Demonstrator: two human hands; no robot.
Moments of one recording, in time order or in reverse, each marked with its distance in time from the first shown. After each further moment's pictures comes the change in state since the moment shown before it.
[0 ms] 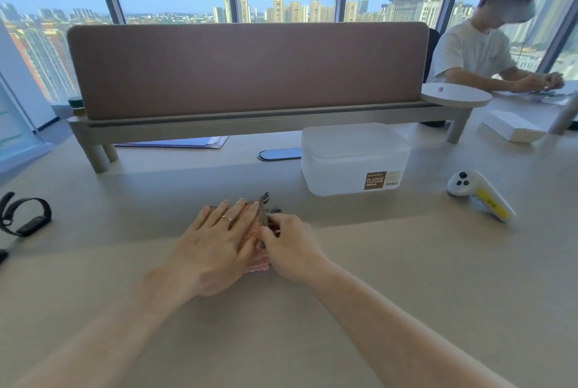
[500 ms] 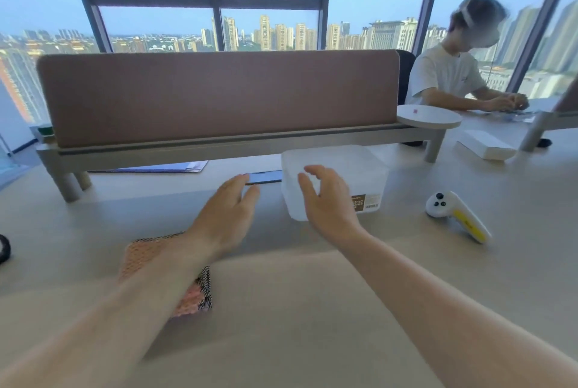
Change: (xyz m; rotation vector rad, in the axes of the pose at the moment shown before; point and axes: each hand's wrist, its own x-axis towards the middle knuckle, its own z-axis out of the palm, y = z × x) left_hand 0.056 0.049 -0.077 -0.837 0.167 -0.181; right_hand 0.052 0.014 -0.106 -0.010 0.408 -0.091
